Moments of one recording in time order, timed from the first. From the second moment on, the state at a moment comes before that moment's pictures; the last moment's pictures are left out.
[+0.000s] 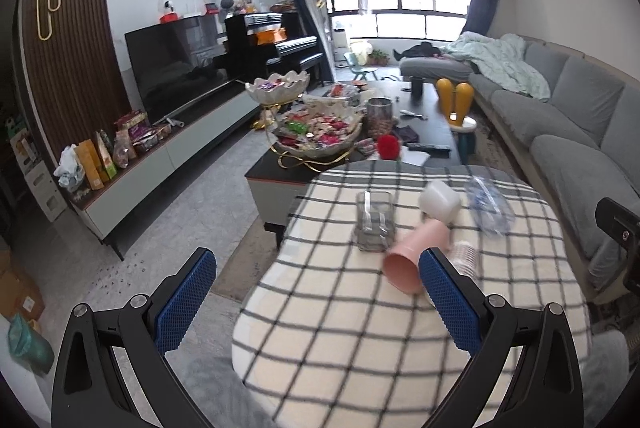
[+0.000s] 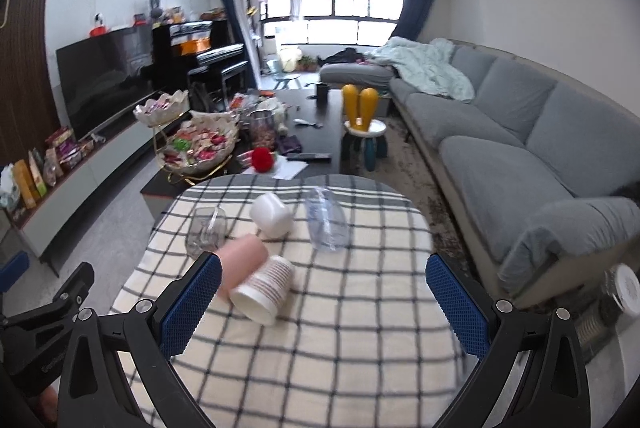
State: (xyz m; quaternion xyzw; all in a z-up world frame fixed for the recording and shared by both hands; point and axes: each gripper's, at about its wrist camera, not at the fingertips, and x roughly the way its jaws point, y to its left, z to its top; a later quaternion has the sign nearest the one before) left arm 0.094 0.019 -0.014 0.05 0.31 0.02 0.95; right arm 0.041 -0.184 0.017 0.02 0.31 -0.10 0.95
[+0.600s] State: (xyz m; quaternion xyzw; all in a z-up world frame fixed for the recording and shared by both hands) left arm 0.241 0.134 -0.105 0.03 0.35 0.12 0.93; right arm 0.258 -0.068 -0.081 -0.02 0.41 -0.04 0.91
